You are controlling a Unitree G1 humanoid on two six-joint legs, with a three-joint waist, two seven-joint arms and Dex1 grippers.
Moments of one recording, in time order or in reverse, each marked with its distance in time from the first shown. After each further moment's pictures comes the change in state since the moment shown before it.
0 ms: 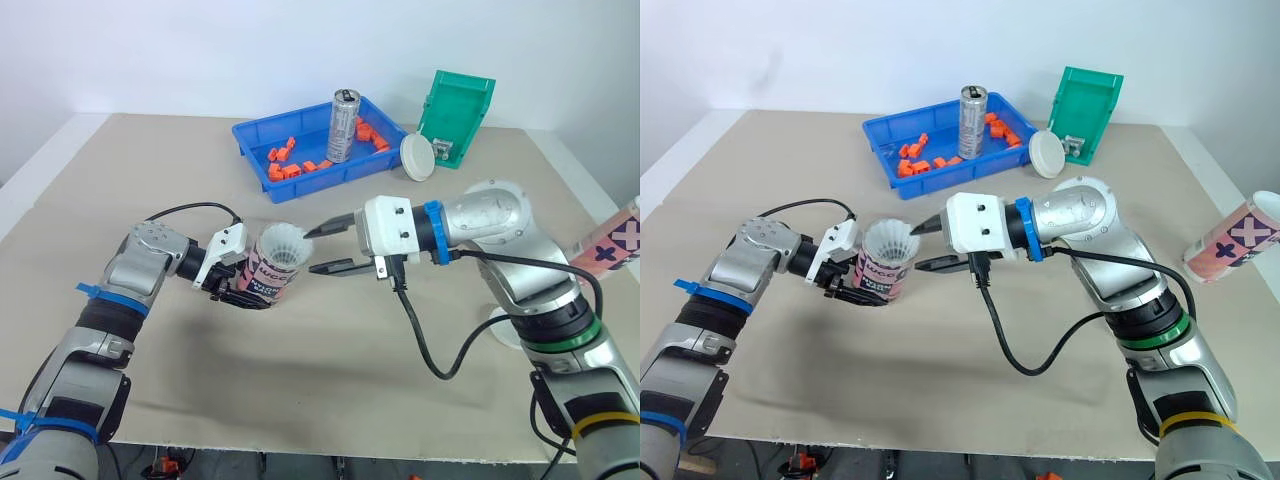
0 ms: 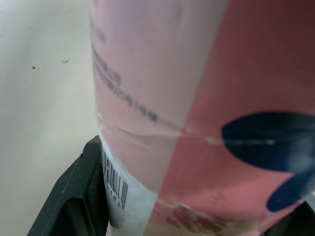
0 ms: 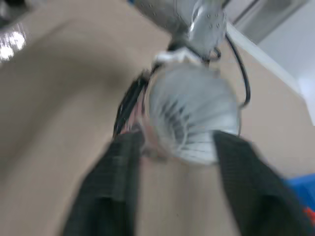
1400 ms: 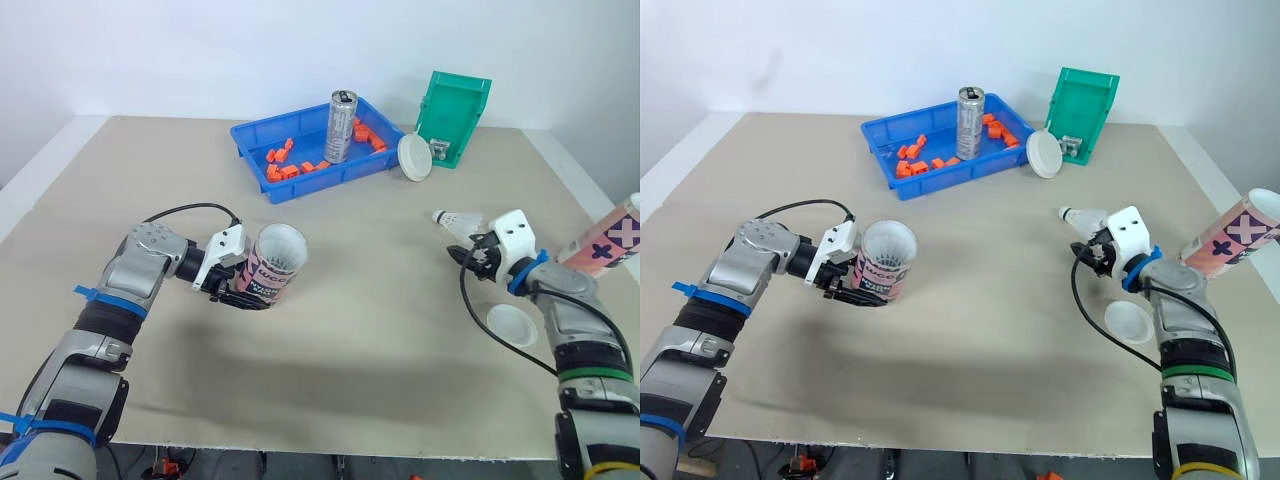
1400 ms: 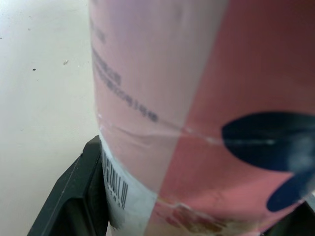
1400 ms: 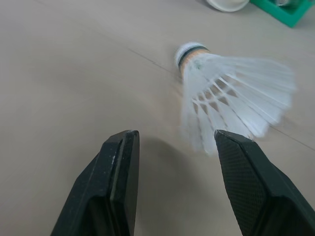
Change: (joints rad) left arm 0.016 0.006 0.003 -0.017 0.000 -0.010 0.010; right arm 0.255 -0.020 -0.404 0.860 -0.188 -0.130 -0.533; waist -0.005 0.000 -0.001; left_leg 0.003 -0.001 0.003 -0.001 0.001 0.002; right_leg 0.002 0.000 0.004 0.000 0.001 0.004
